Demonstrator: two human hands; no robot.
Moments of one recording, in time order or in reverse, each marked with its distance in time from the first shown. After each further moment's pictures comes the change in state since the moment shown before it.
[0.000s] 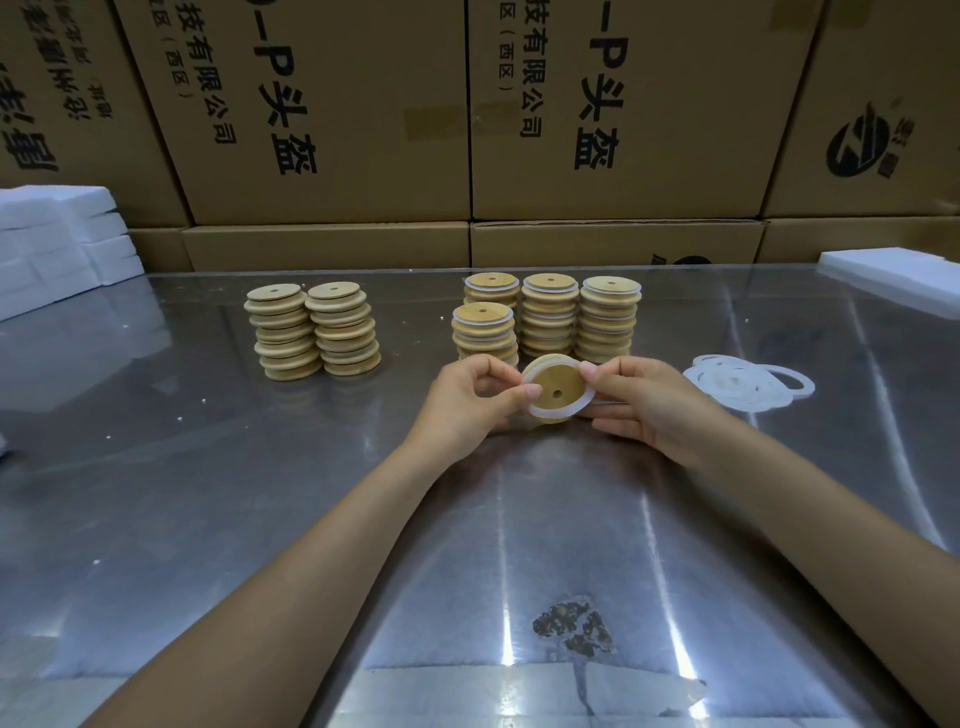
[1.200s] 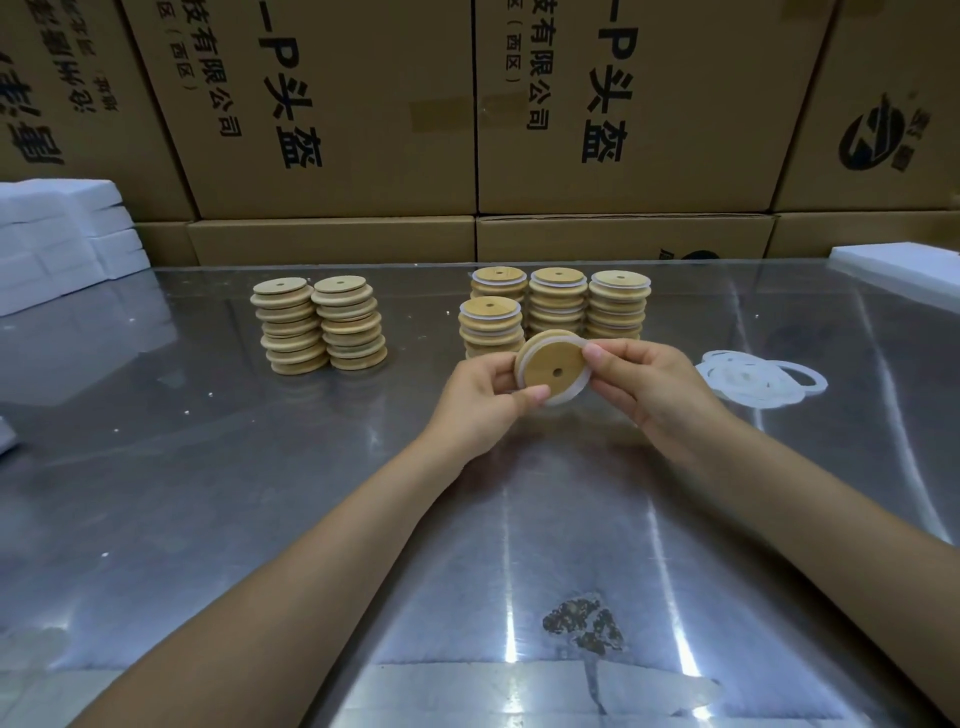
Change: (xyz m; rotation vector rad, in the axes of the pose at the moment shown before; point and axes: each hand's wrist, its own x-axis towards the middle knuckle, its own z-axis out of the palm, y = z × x) left_hand -0.004 0.005 0.007 -0.004 -0.055 0.060; right_hand -0.001 0.001 0.013 0.164 0.053 -0.226
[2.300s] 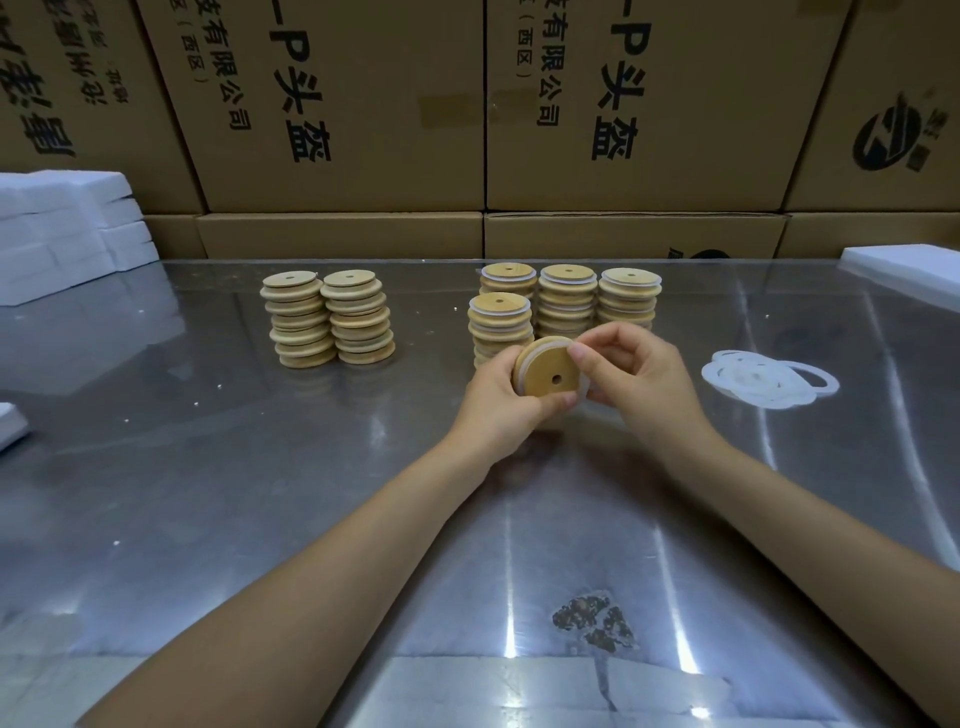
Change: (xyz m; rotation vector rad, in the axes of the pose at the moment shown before) left_hand -0.001 -0.003 0.012 -0.101 0.062 -0.014; right_hand -0.010 0.002 0.022 -0.292 0.046 -0.322
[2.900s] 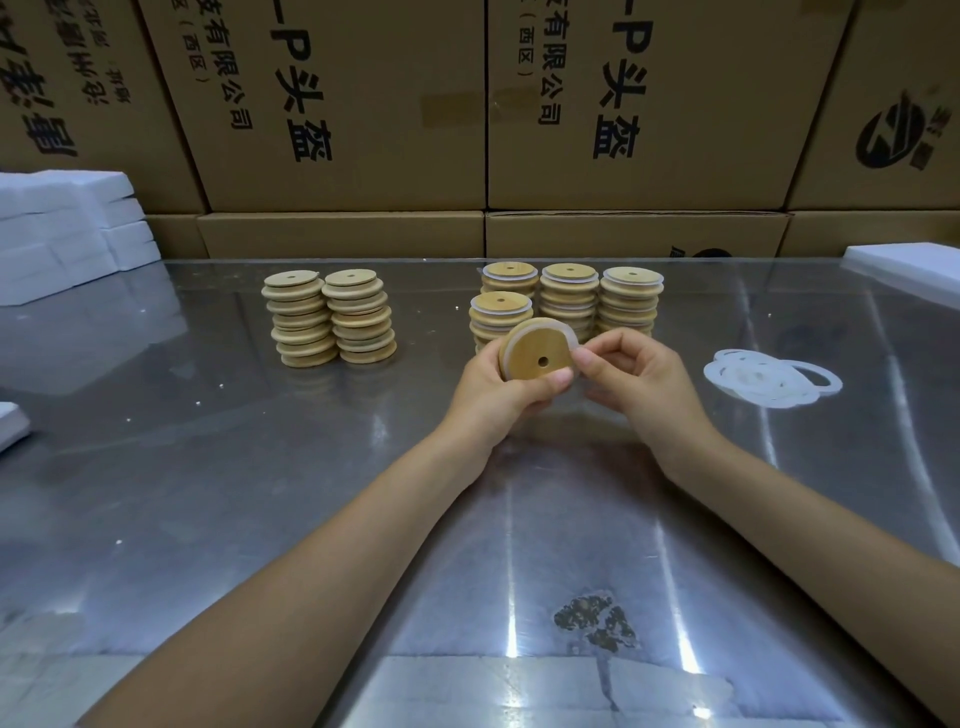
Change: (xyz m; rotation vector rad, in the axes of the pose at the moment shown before) left_hand -0.002 0.005 -0.007 -0.237 -0.007 -0.102; right_hand -0.002 0.003 -0.002 0.060 -0.010 0.116
